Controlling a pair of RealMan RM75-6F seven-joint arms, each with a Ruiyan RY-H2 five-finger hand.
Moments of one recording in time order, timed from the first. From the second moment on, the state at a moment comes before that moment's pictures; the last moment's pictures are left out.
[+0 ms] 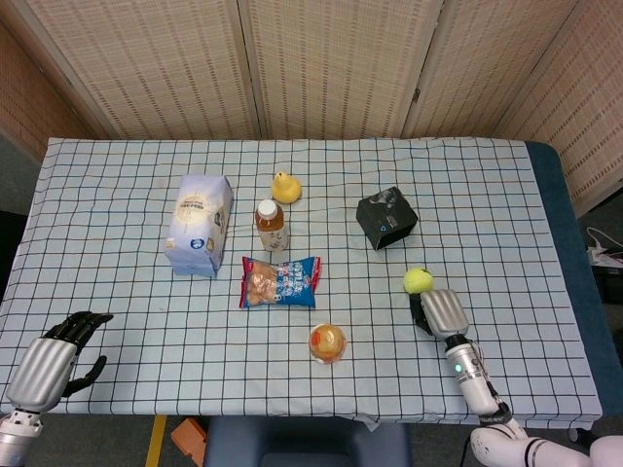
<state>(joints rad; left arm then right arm) -0.12 -1.11 0.05 -1.63 1.67 1.49 0.01 0.42 -1.70 0.12 -1.13 -1.34 1.05 -0.07</state>
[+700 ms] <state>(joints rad) -0.12 -1.11 0.05 -1.63 1.67 1.48 0.02 0.49 -1.68 0.13 -1.02 -1.34 0.95 0.01</state>
